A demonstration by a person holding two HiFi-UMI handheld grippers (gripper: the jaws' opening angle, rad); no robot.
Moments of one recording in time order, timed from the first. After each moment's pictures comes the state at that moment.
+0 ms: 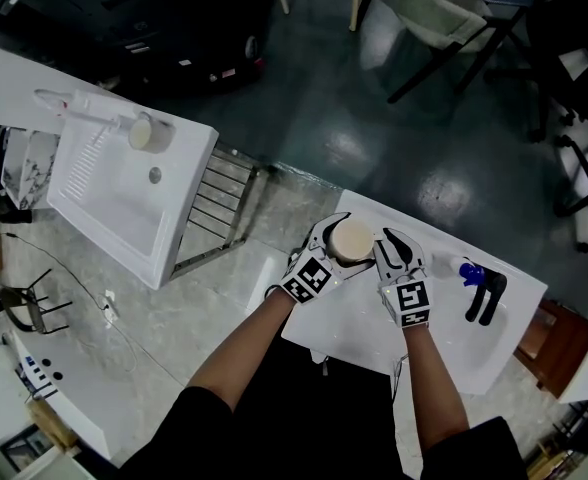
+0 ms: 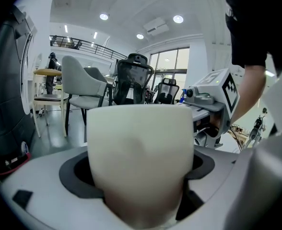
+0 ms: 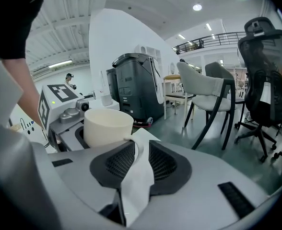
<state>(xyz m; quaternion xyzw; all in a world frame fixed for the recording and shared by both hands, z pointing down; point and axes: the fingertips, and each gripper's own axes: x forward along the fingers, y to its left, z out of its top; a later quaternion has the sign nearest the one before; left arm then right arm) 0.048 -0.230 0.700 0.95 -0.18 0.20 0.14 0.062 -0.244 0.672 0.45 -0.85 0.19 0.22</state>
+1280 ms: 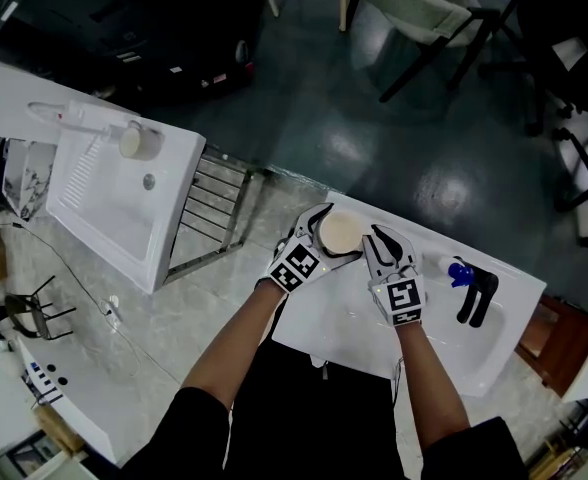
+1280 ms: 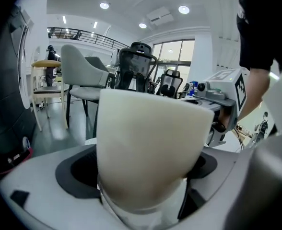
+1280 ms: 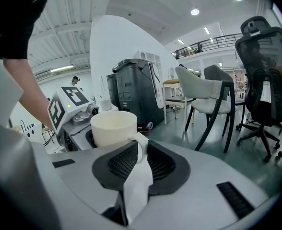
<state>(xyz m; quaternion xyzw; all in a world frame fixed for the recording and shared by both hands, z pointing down) 0.050 -0.250 0.716 0.94 -0.18 0.26 0.16 0.071 -0.252 0.668 0.45 -0.85 0.18 0.19</state>
